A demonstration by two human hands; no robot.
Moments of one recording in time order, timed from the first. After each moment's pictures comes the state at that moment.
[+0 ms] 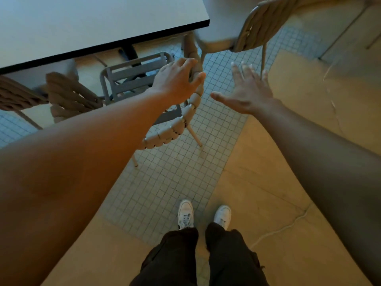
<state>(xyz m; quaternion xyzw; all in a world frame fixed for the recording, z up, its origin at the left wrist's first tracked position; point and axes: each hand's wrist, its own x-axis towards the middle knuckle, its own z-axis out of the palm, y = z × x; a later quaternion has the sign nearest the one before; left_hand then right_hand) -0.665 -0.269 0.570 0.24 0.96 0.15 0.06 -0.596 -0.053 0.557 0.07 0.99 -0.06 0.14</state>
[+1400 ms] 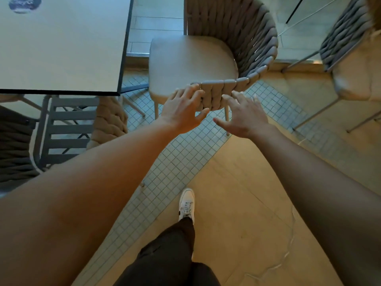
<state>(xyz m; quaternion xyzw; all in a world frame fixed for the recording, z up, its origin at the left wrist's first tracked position) -0.847 0.142 0.546 0.17 0.98 0.11 0.00 -0.846 0.357 0.552 -0.12 0.99 -0.05 0.11</state>
